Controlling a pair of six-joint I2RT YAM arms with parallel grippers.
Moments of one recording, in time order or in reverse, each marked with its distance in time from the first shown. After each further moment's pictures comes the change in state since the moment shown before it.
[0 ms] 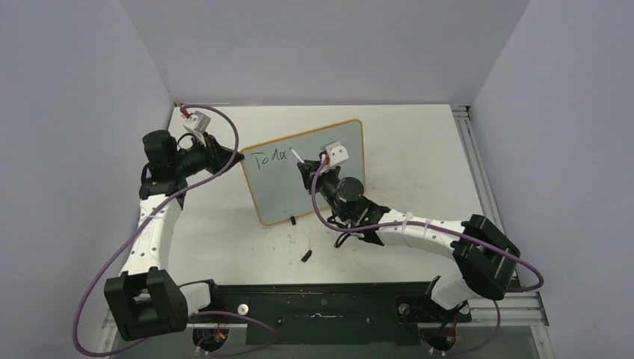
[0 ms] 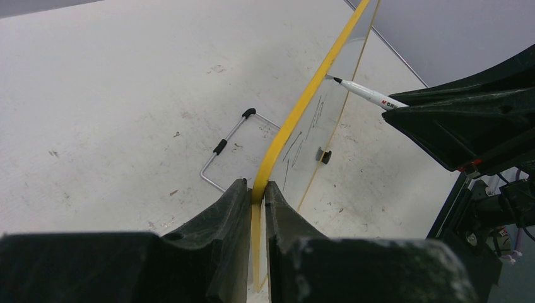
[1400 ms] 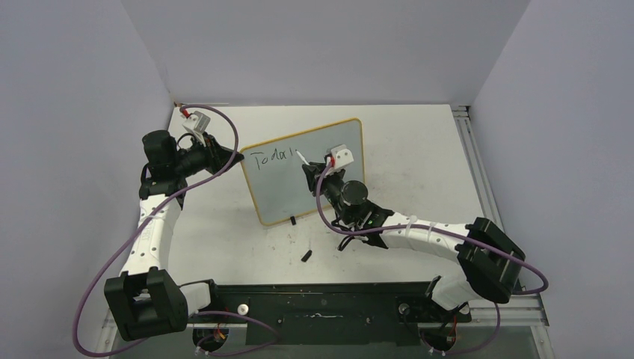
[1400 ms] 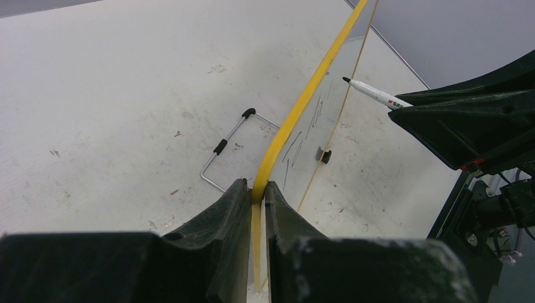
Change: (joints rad) left arm 0.002 0.000 0.000 0.000 0.000 0.000; right arm 0.002 -0.036 -0.048 0.010 0.029 0.009
